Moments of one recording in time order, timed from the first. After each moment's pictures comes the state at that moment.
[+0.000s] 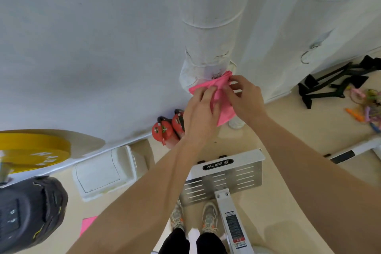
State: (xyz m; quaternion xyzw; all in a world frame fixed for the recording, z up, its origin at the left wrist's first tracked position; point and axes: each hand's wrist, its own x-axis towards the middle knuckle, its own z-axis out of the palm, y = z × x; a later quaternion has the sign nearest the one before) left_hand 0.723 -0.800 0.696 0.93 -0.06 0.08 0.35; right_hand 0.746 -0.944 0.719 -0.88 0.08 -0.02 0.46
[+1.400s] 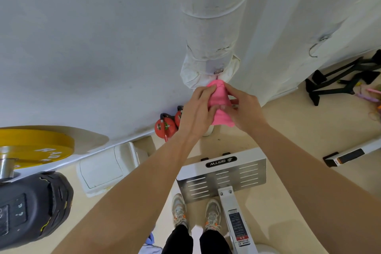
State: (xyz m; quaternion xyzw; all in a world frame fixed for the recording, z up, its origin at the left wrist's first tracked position) left_hand 0.728 -0.780 0.684 0.93 -0.11 -0.02 0.36; right_hand 0.728 -0.944 0.682 -0.90 0.00 0.05 0.42
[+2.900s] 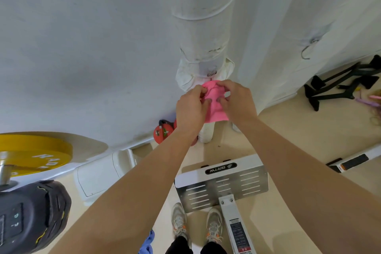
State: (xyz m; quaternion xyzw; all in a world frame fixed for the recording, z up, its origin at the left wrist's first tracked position) left_hand 0.744 -0.792 0.679 0.93 0.00 0.03 0.36; right_hand 0.747 -0.938 0.681 -0.92 0.04 -0.01 0.39
